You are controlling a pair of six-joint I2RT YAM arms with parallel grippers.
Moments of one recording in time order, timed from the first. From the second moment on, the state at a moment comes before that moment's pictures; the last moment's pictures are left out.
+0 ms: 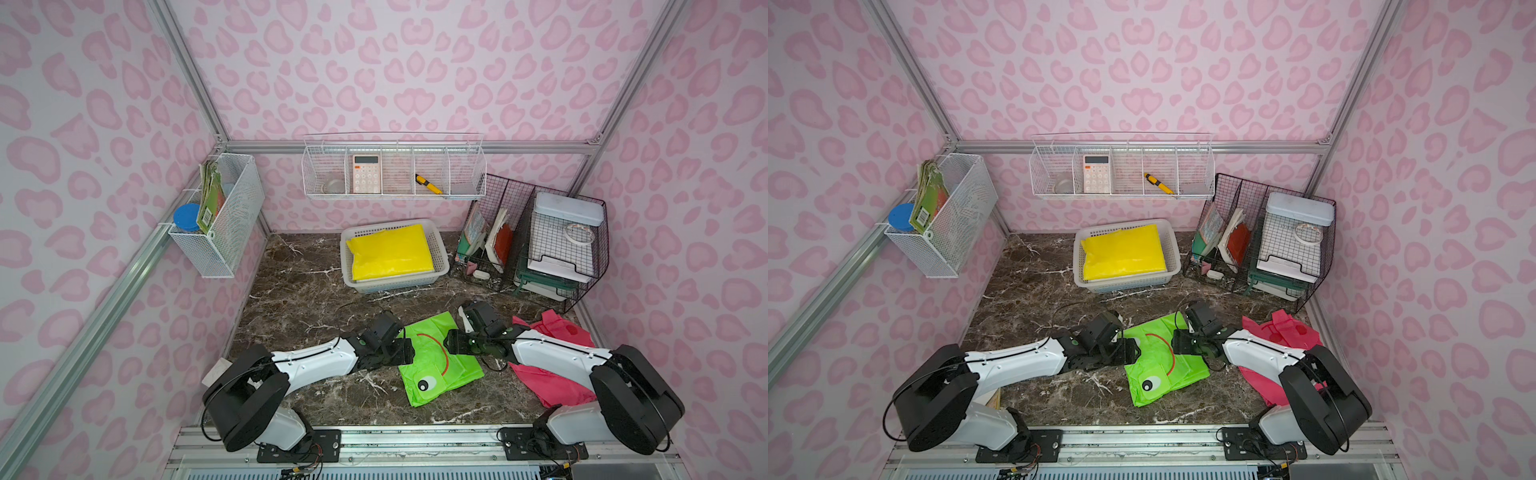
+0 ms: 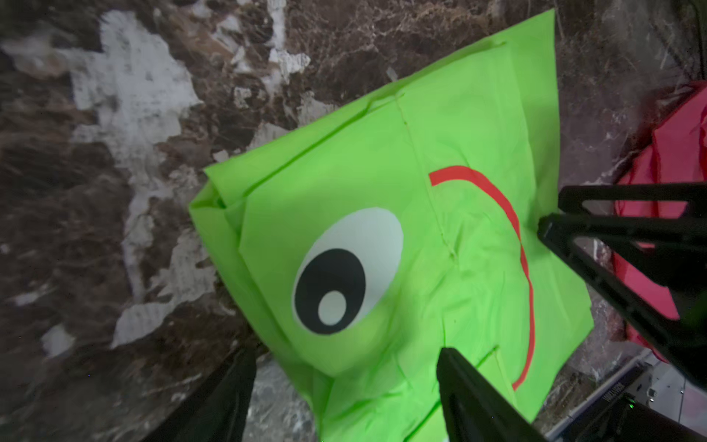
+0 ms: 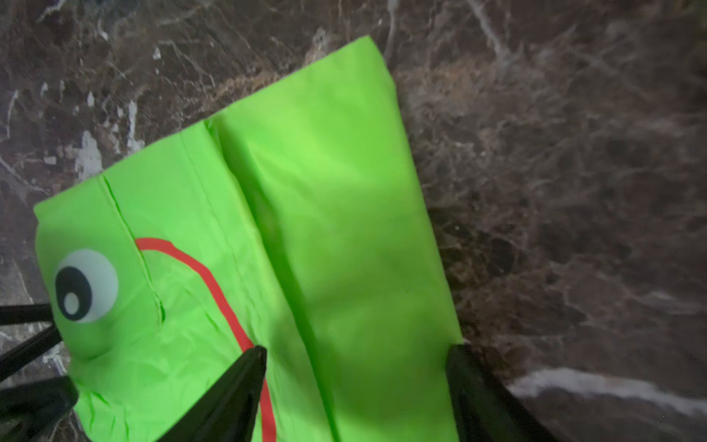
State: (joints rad) left arm -0.81 1.50 0.72 -0.23 0.09 -0.87; right arm 0.66 1.40 0.61 -0.23 -0.10 0.56
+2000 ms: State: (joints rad) left arm -0.86 1.28 0.48 -0.16 -0.04 -1.20; right arm 0.62 1.64 0.76 -0.09 -0.34 0.29
